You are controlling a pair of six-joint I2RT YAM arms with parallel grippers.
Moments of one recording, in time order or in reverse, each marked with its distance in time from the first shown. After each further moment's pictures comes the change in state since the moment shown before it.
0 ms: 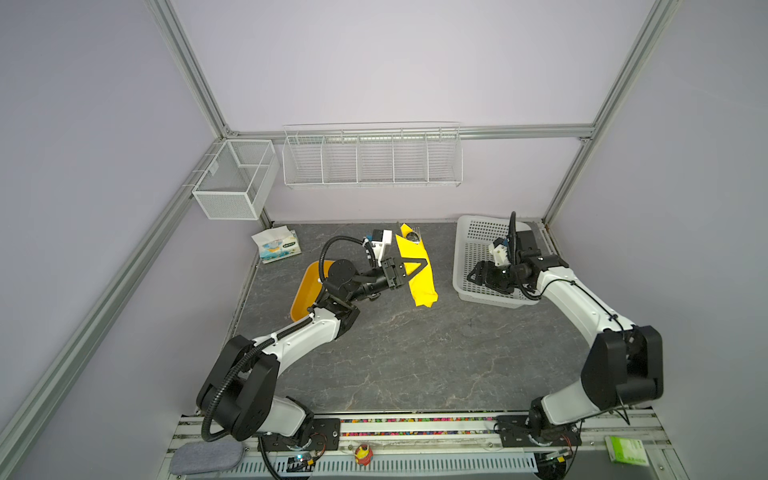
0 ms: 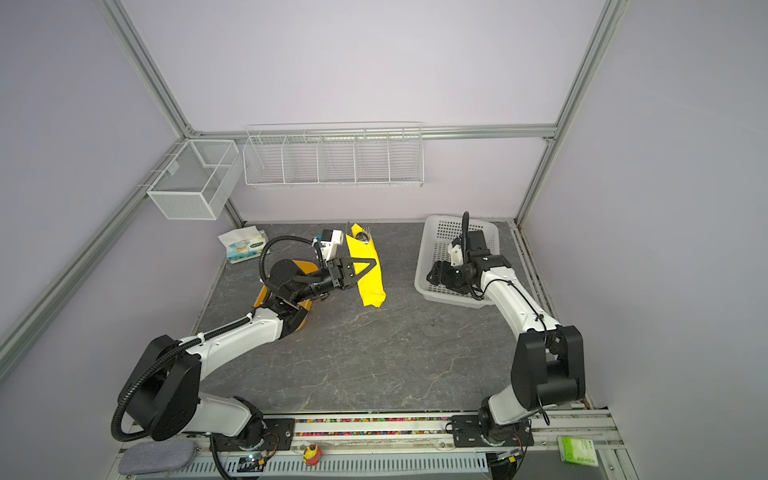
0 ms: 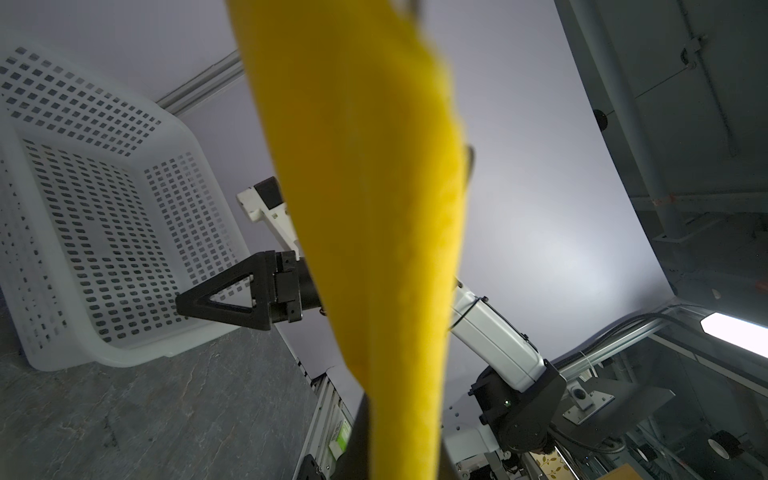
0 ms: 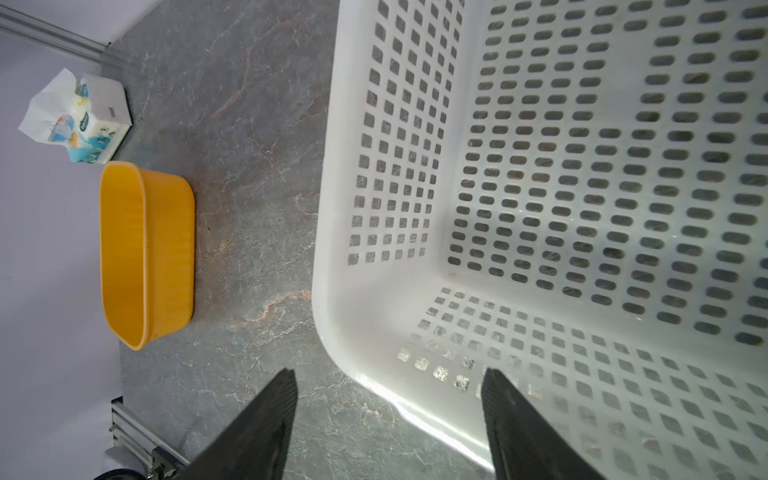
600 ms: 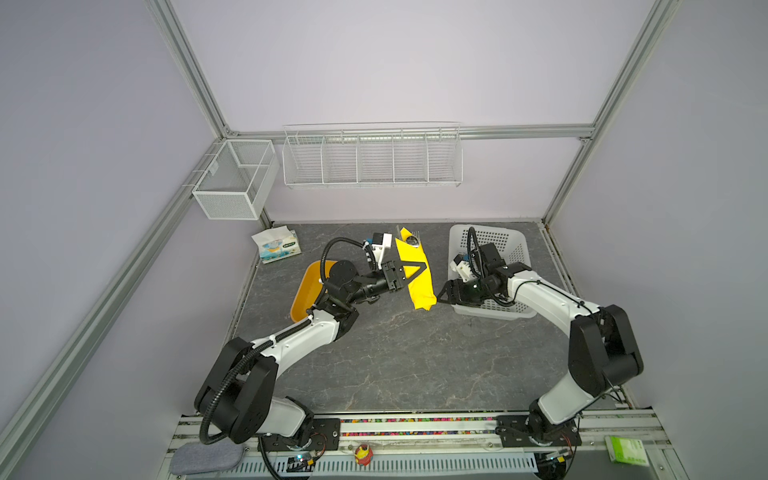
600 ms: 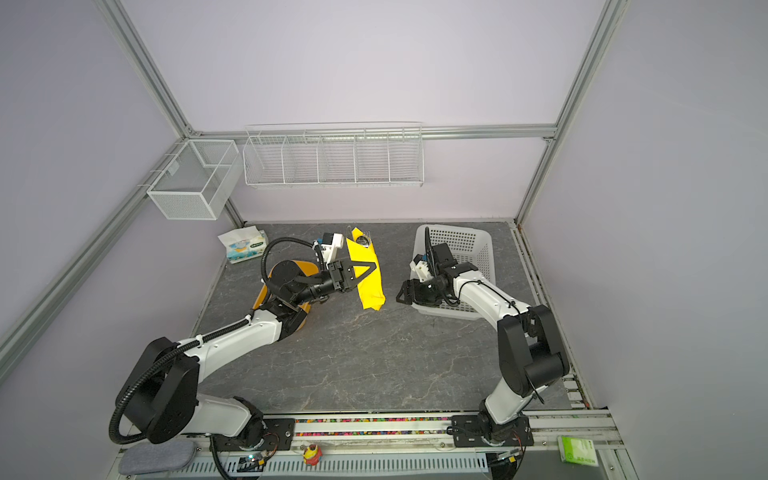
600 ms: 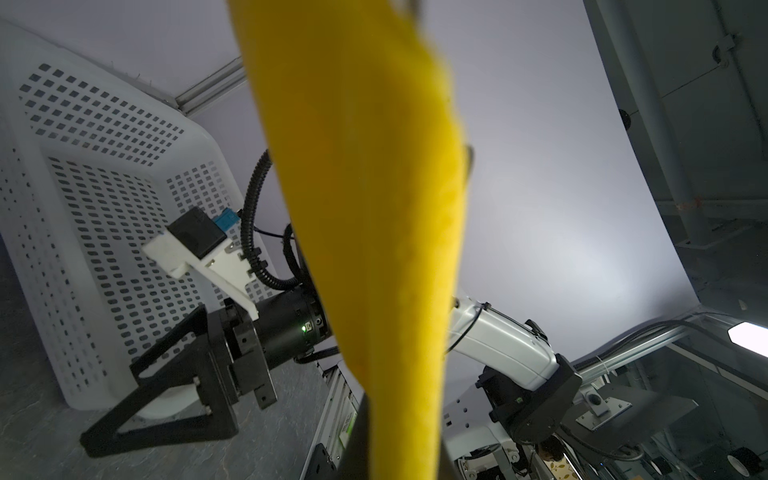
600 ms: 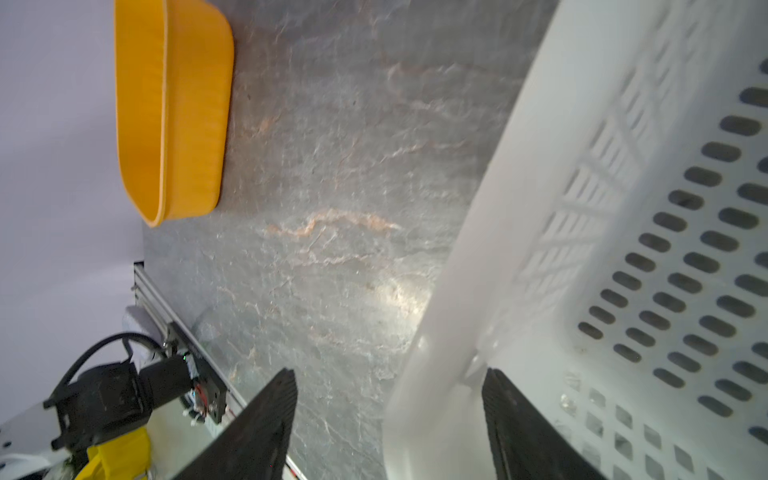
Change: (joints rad) left arm 0.000 -0.025 -0.017 -0.074 -0.019 0.043; right arm 0.227 0.033 -0.134 0.093 -0.160 -0.062
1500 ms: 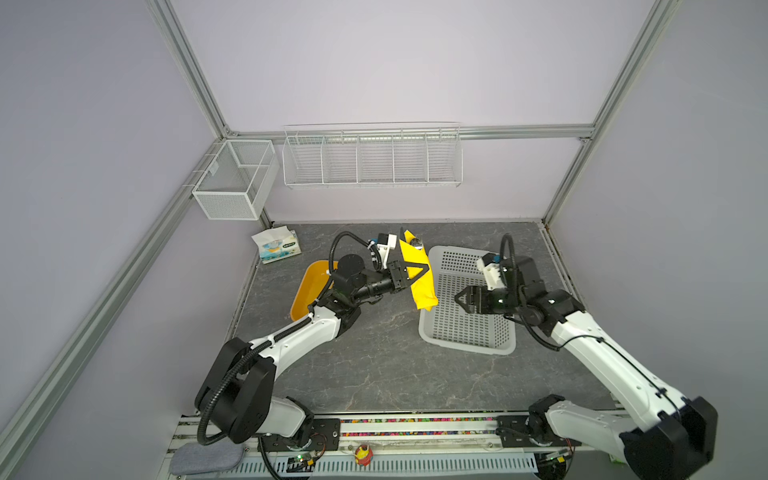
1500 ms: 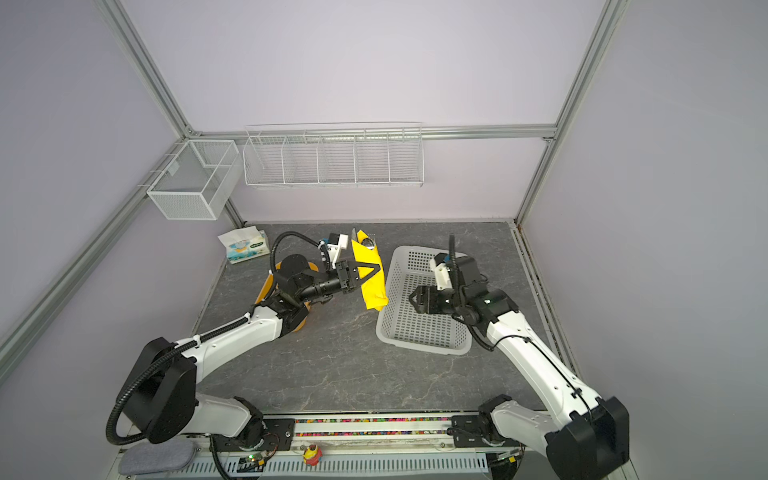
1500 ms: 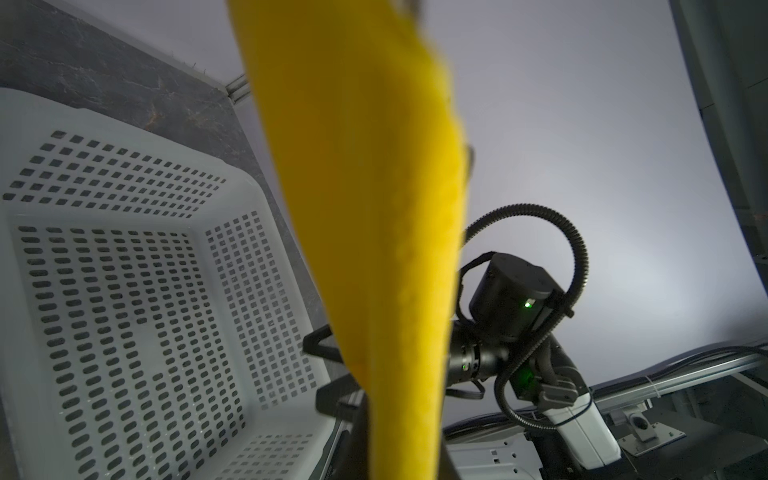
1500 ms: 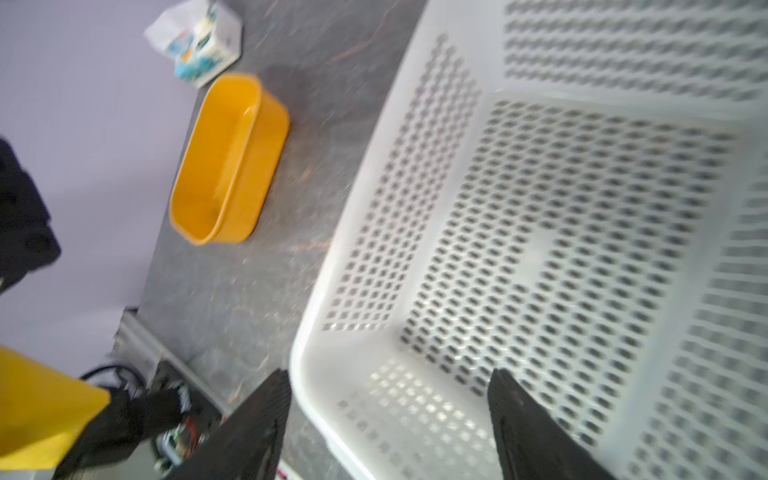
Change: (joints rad) left arm -0.054 0.069 0.139 -0.282 -0.028 0.138; right arm -0.072 -0.534 -0.110 -0.077 0.309 0.104
